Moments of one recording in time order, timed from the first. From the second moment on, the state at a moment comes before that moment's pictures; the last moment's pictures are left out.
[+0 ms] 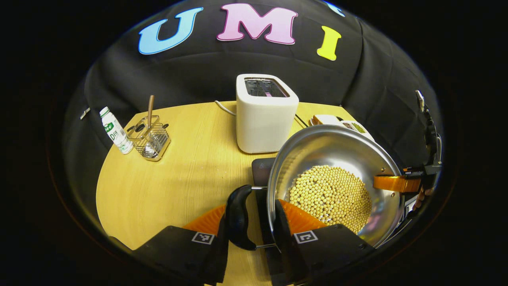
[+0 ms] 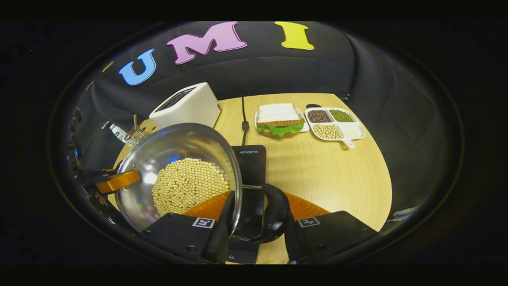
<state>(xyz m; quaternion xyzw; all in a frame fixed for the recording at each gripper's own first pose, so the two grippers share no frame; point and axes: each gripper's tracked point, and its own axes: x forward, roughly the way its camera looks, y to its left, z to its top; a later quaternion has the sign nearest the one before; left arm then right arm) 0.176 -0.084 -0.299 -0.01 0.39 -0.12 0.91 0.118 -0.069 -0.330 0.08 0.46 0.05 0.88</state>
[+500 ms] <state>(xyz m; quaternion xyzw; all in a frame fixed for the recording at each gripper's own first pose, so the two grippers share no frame) 0.173 -0.087 -0.311 -0.02 0.39 -0.11 0.91 0.122 -0.074 -0.339 0.08 0.46 0.06 0.88</state>
